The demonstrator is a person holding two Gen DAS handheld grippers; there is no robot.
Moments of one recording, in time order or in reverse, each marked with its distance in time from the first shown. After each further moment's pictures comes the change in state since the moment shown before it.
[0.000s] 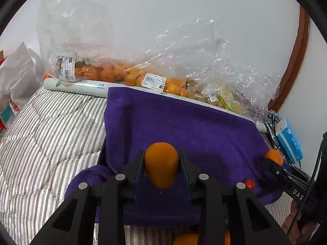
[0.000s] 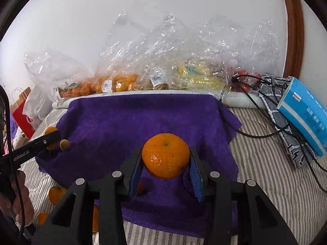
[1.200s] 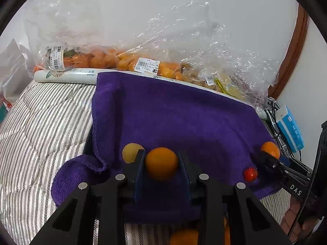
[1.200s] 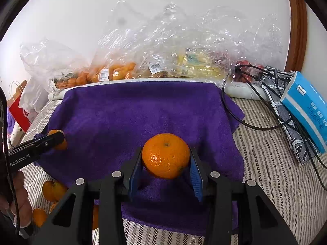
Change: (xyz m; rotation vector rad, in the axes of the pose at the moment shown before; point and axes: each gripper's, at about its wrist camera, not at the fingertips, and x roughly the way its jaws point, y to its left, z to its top) left arm 0.015 -0.006 -0.005 0.031 0.083 -0.020; right arm 0.014 0.002 -0.004 -0.015 0.065 -0.015
